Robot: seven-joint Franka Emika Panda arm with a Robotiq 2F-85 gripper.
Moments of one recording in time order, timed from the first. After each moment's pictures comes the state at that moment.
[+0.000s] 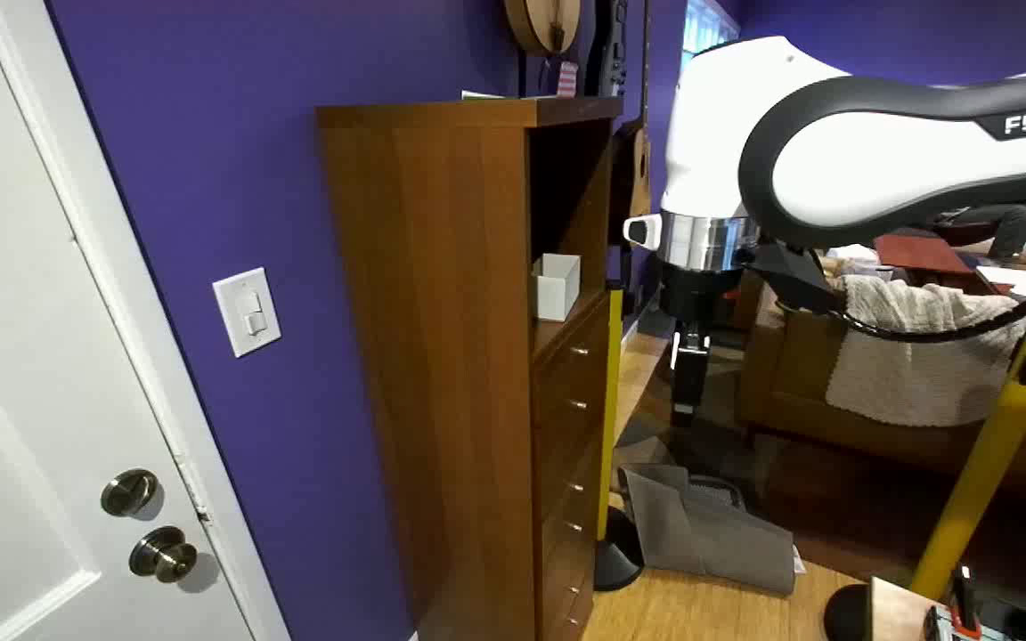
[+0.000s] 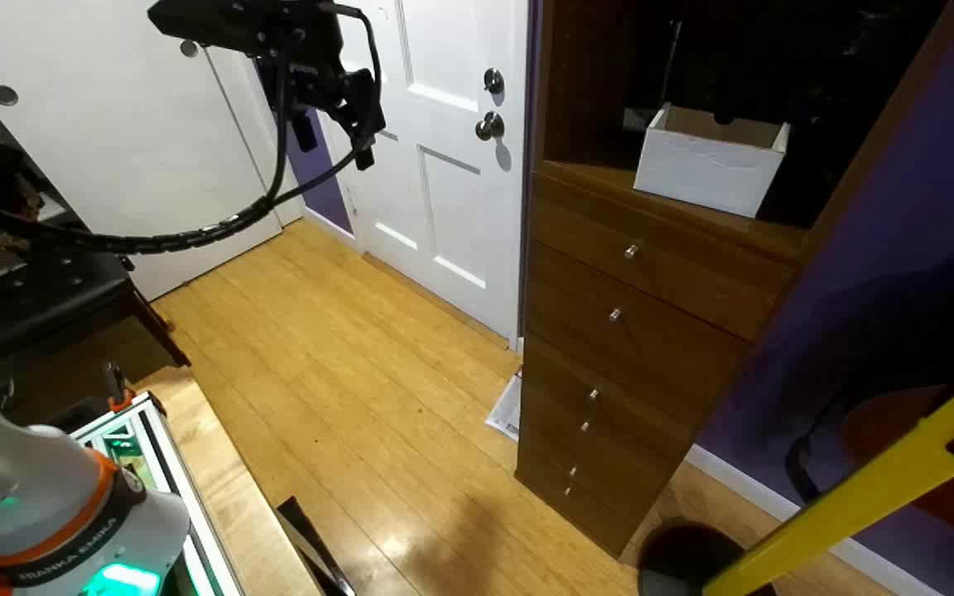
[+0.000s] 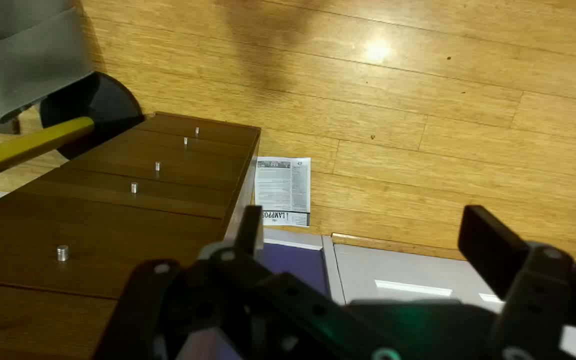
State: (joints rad) arm 0.03 -0.45 -0.03 -2.21 -0.02 1.78 -0.26
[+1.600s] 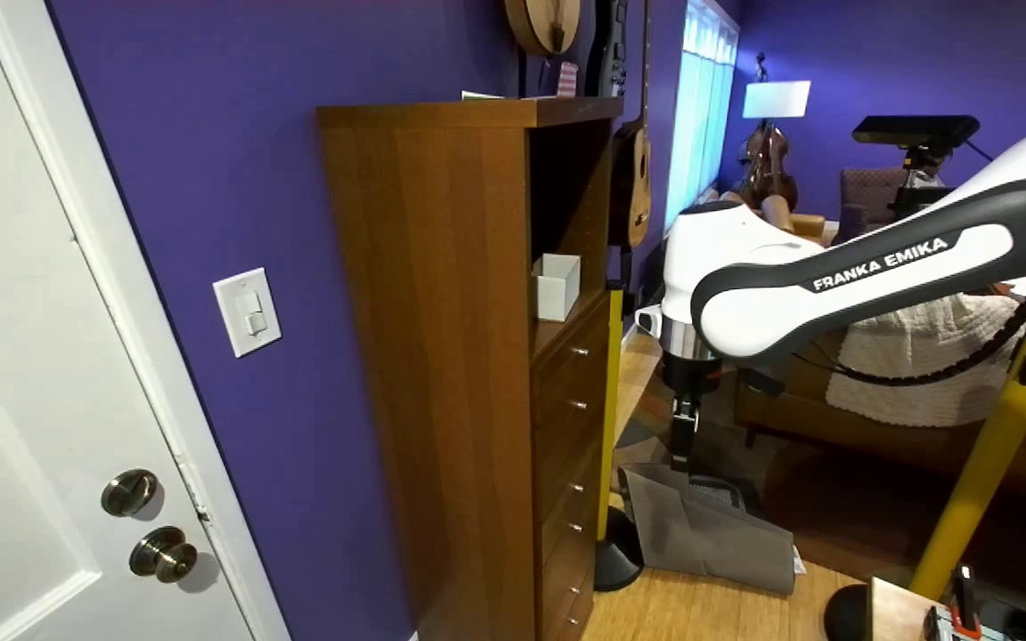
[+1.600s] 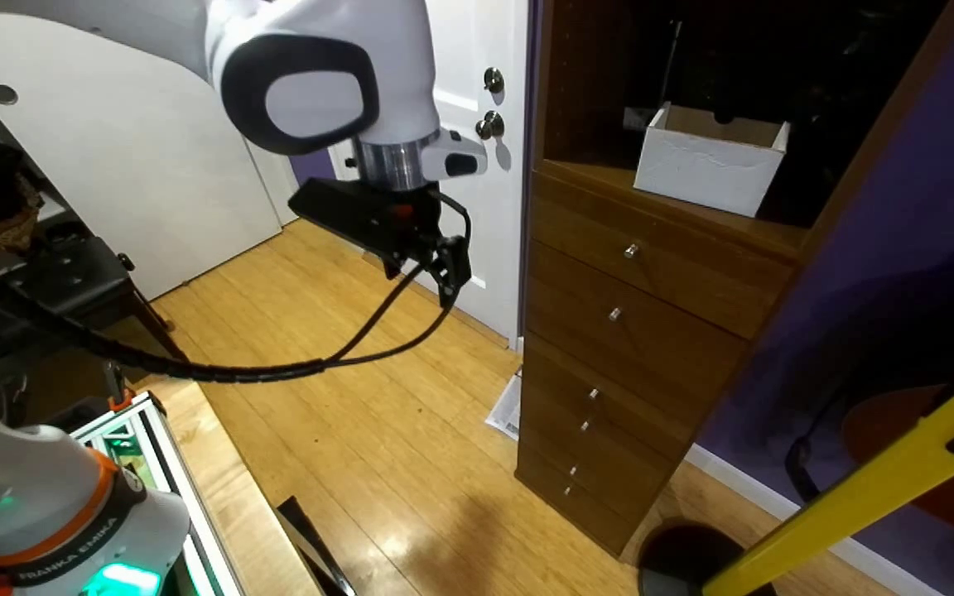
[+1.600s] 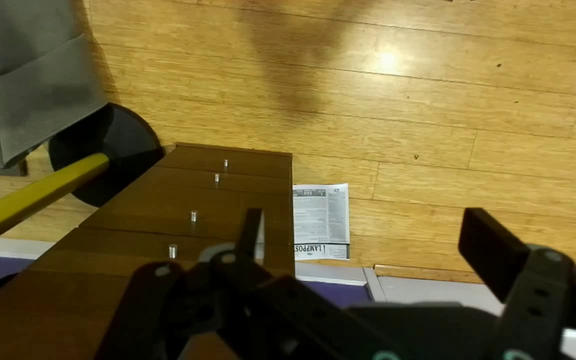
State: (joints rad) arm -0.06 -0.25 -0.18 -2.41 -0.06 2.16 -0.41
